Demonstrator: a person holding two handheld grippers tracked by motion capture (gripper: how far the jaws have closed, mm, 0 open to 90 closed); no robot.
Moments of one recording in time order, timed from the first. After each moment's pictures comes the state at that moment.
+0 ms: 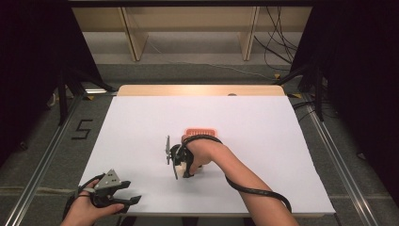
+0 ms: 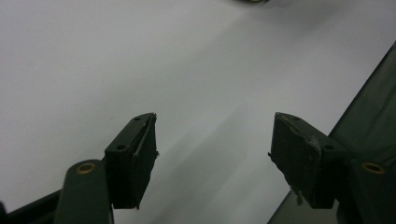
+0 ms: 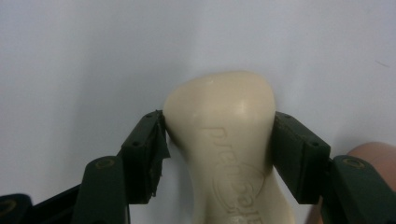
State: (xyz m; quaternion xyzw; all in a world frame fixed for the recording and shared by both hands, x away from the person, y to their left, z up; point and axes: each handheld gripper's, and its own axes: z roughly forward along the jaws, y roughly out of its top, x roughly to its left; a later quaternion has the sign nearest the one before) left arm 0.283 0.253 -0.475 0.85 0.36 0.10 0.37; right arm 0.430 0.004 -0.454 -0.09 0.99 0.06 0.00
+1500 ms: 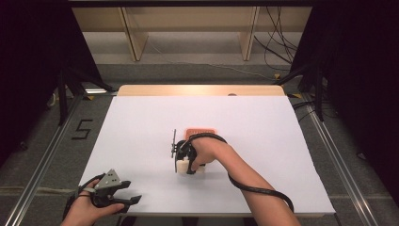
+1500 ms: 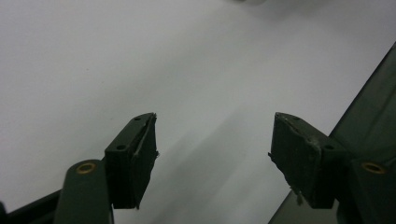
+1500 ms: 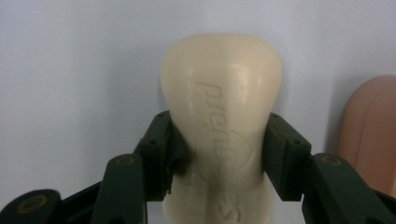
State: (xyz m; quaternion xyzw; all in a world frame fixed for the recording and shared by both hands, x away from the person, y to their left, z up) left arm 0.284 0.253 -0.475 0.85 0.36 0.10 0.37; right arm 0.442 -0.009 -0.457 0.01 1.00 0.05 -0.01
